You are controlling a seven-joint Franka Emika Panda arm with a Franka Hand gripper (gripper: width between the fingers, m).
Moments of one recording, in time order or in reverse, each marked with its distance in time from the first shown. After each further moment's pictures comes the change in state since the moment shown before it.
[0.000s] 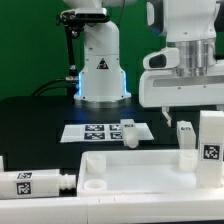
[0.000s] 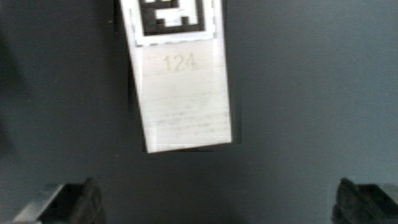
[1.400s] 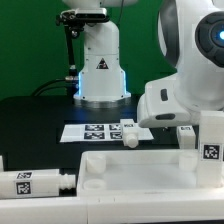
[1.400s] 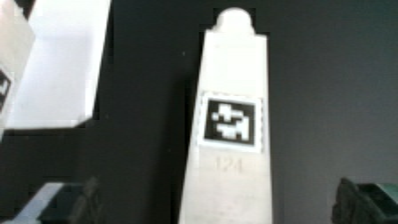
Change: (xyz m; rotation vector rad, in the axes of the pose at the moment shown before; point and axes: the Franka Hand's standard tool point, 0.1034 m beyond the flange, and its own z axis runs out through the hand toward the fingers) arm -0.014 0.013 0.016 -0.100 -0.865 -0.161
